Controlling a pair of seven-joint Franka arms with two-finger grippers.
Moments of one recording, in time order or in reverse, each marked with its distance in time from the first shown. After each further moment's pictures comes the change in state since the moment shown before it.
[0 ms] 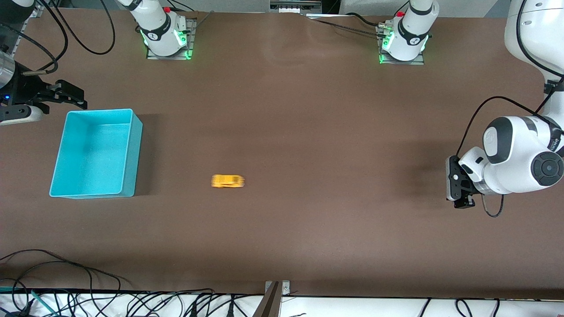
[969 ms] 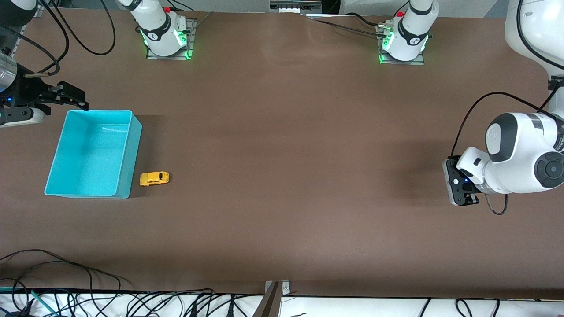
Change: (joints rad) left arm -0.044 -0.035 -0.009 0.079 0.000 -0.151 -0.318; right arm 0.001 0.011 0.000 0.000 0.000 0.003 -0.001
